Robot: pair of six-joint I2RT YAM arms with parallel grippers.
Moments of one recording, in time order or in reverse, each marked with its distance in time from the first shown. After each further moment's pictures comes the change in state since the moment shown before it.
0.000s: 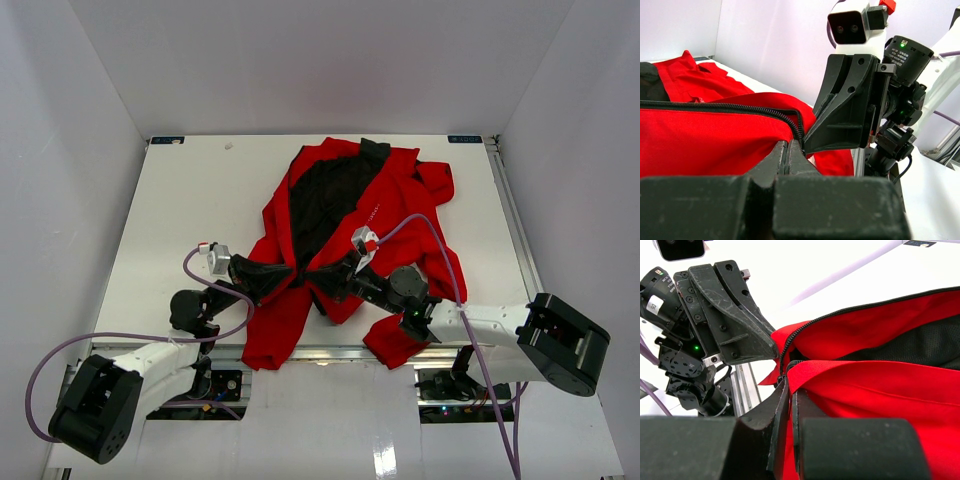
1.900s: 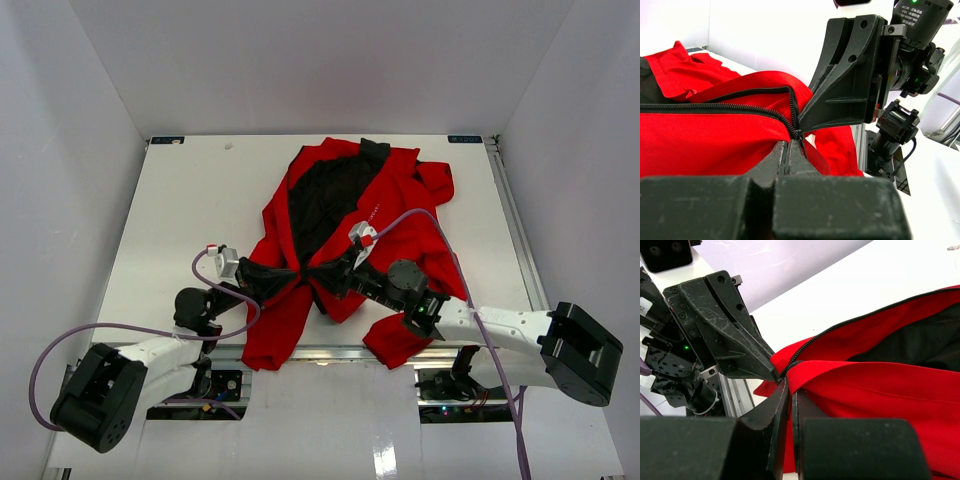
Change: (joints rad) left arm -0.027 0.066 0.000 0.021 0.046 0.071; right arm 0.001 -0.087 0.074 -0.245 0.046 -0.050
